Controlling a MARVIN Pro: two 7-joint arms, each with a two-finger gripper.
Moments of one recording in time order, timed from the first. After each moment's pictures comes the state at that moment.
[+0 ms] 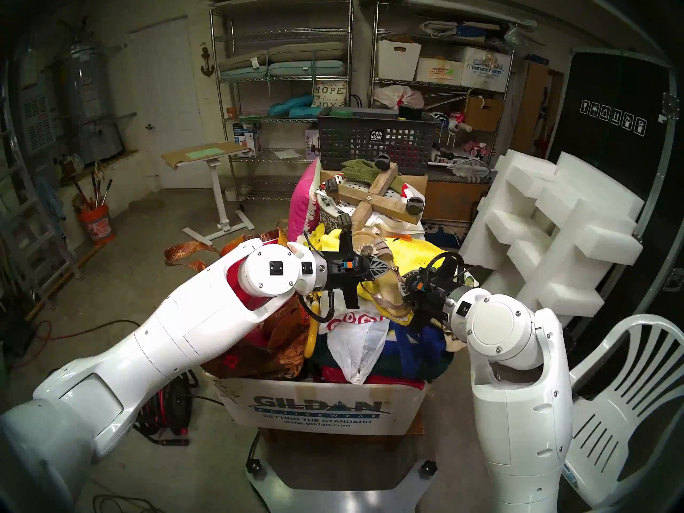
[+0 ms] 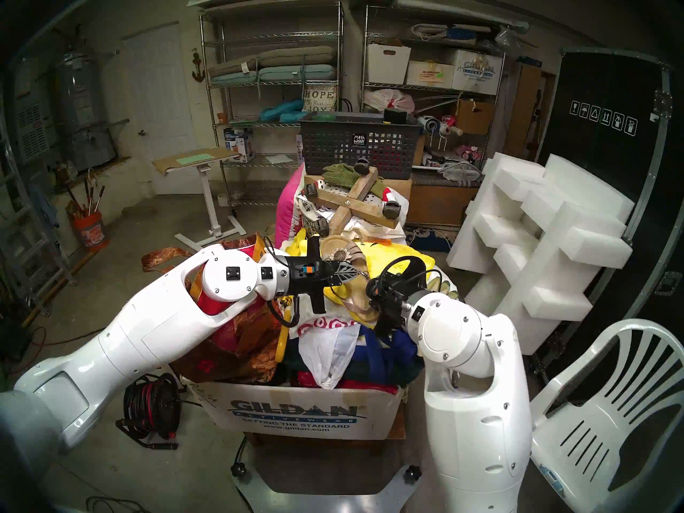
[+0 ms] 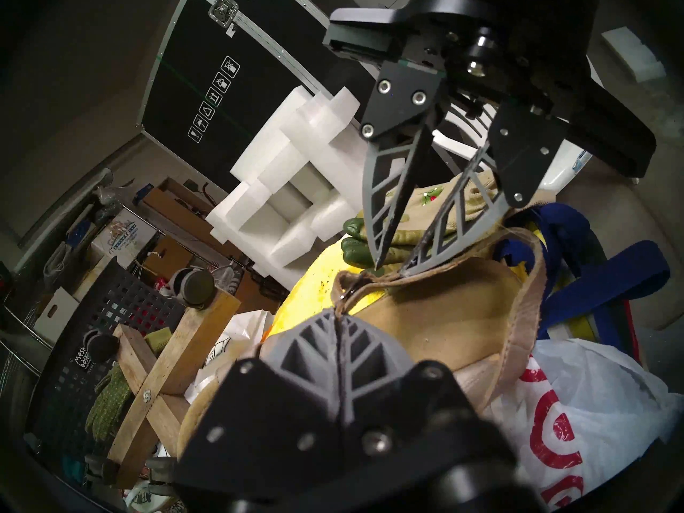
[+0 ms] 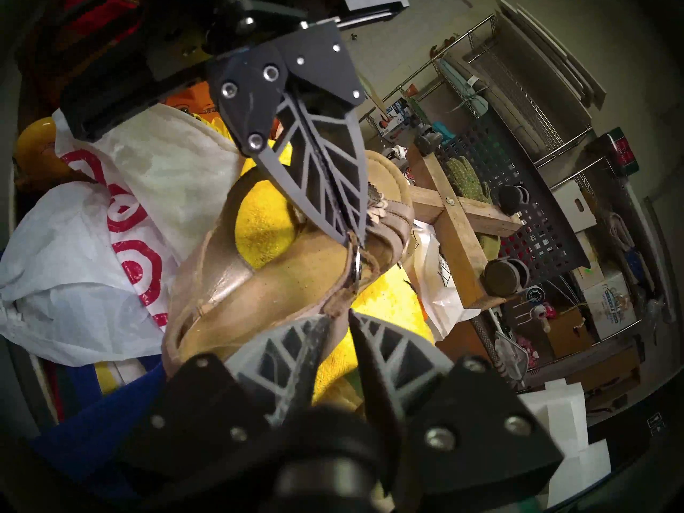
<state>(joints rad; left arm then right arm) 0.92 -0.99 -0.76 -1.65 0.04 0.02 -0.58 -1.63 -1.56 1.53 -2.18 -1.04 0.26 0.97</state>
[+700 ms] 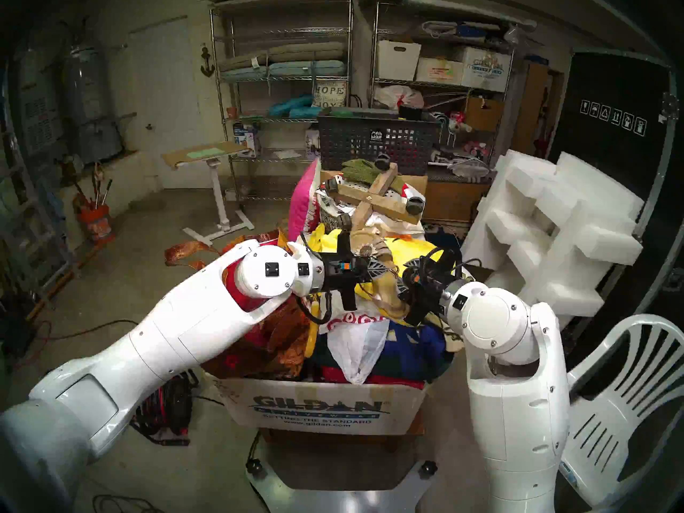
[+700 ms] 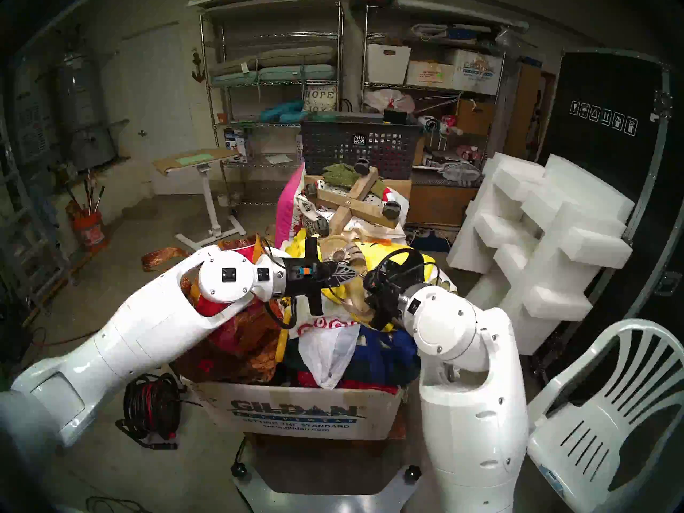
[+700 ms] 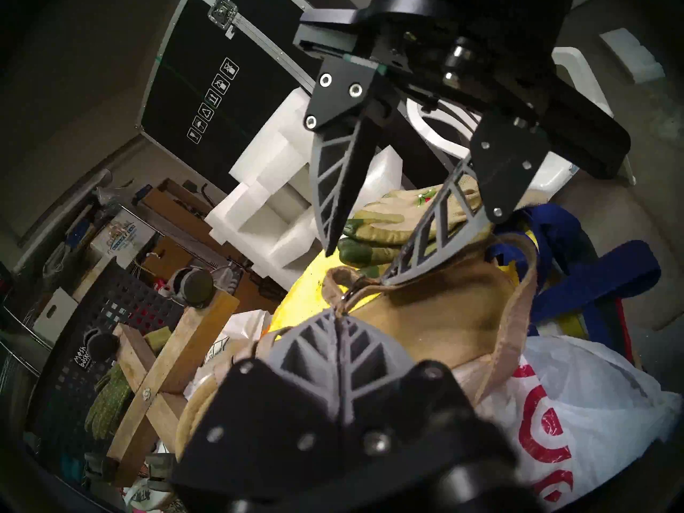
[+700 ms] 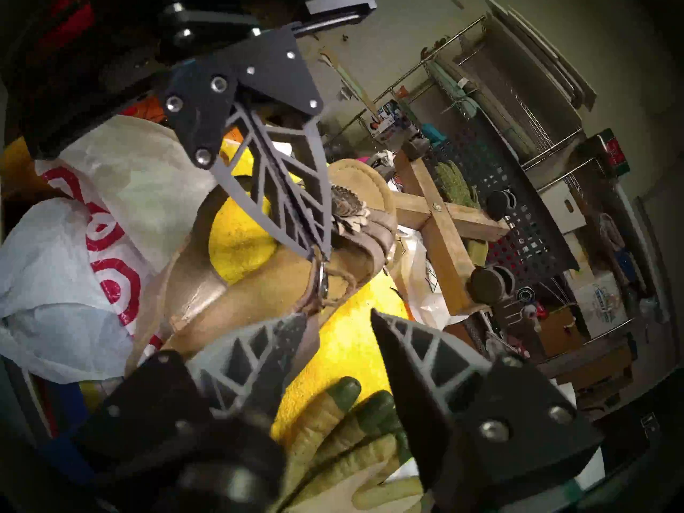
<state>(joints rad) 0.93 -0.97 -0.76 -1.67 0.03 0.01 -0.58 -1.60 -1.57 1.52 -2.18 -1.07 0.28 0.95</state>
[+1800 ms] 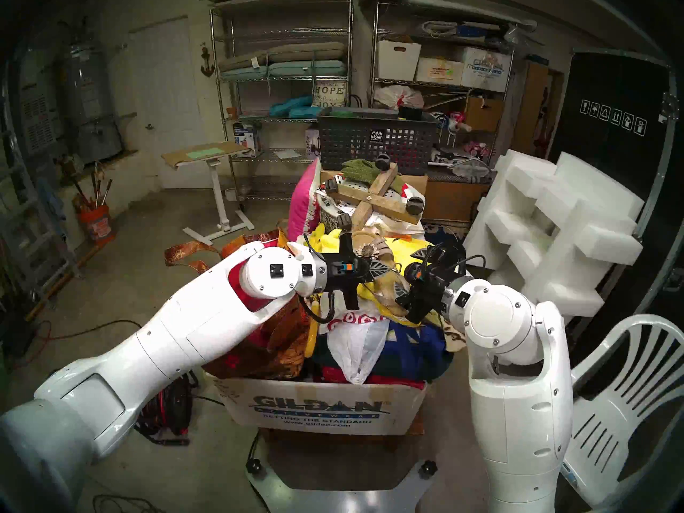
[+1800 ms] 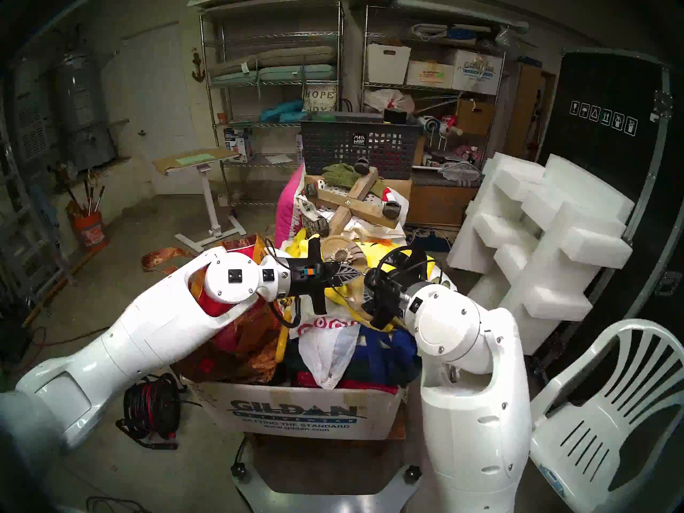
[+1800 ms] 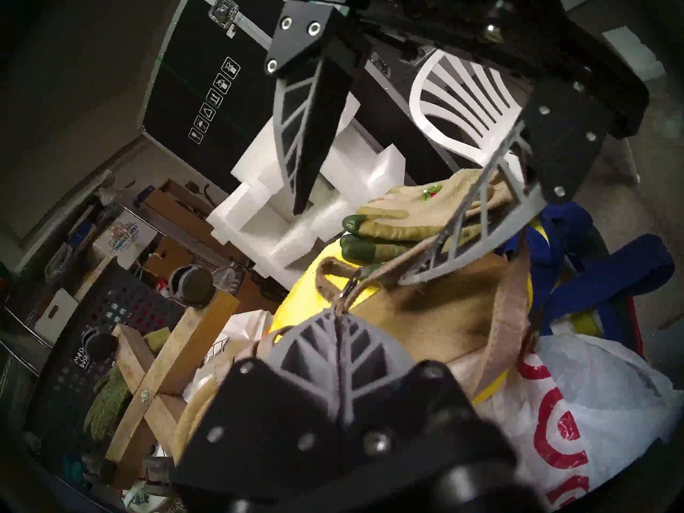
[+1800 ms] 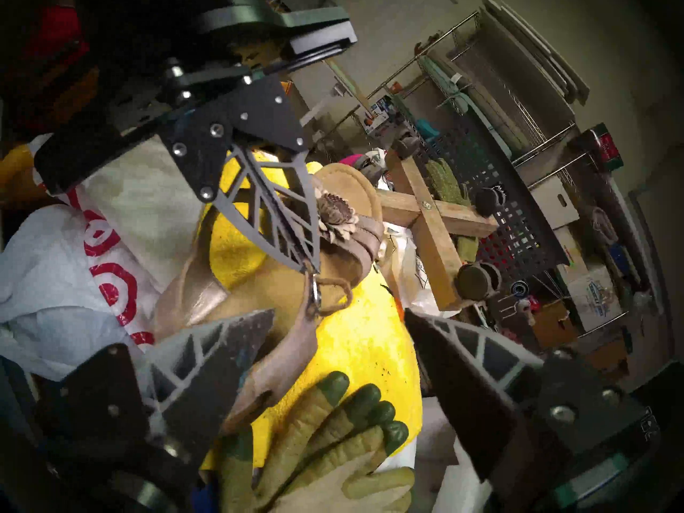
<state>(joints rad) 0.92 -1.01 -0.75 -1.62 0.06 -0.01 -0.56 -1.62 -1.57 1.52 -2.23 -1.08 0.31 0.98</state>
